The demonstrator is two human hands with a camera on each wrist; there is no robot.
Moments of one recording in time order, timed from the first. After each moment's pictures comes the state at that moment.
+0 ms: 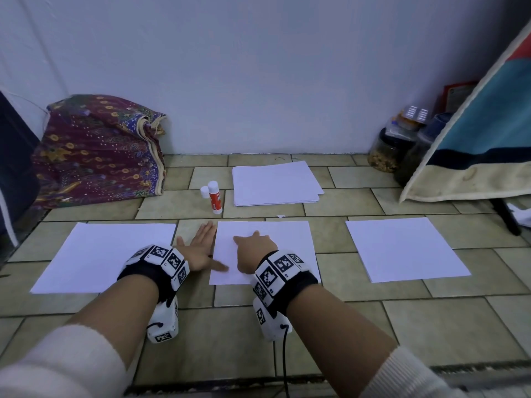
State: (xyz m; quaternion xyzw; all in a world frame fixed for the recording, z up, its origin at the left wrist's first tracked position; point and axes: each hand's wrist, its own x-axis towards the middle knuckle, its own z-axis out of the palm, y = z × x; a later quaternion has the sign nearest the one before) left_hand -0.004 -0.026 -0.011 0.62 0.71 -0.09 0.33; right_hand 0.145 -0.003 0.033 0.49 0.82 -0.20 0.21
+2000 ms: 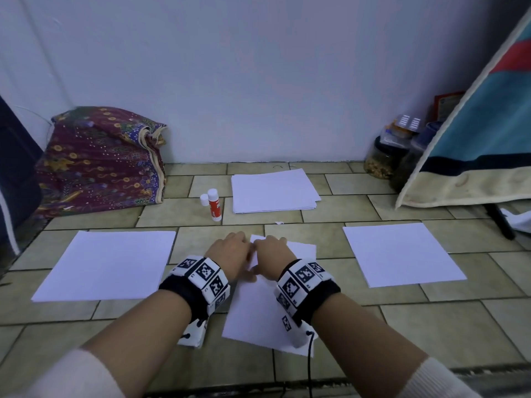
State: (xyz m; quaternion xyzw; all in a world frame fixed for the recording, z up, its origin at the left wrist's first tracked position) left_hand 0.069 -0.023 0.021 0.72 0.67 -0.09 0.12; right_hand 0.178 0.017 0.008 0.44 0.88 -0.08 0.13
